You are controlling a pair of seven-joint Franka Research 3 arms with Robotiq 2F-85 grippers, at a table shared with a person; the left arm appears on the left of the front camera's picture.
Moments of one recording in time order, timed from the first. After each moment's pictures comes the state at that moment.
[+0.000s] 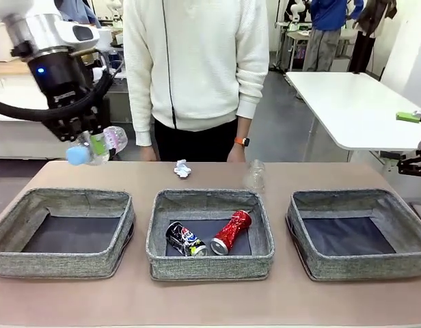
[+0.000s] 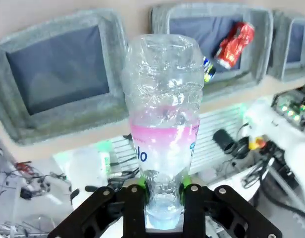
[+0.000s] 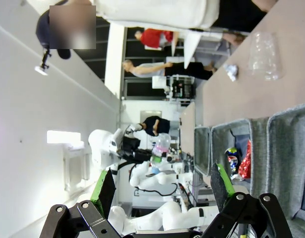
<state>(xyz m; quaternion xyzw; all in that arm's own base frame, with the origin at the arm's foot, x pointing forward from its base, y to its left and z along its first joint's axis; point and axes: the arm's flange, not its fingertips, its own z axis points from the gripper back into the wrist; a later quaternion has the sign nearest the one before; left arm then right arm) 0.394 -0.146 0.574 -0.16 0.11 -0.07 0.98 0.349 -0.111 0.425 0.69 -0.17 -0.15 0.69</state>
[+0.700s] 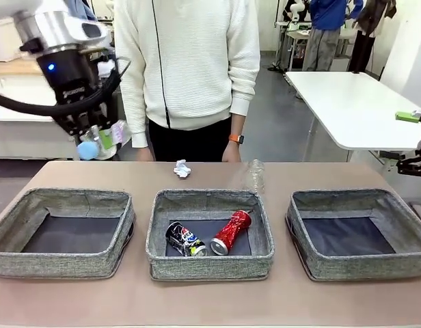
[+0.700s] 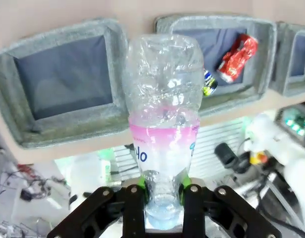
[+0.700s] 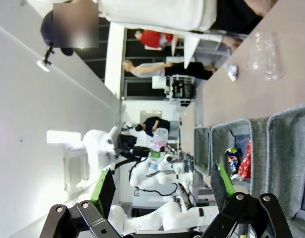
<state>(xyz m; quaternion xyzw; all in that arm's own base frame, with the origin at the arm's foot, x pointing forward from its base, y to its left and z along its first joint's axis) 0.402 -0.176 0.594 -0.14 0.07 -0.04 0.99 0.349 -0.111 0.425 0.69 -0.17 -0.15 0.69</state>
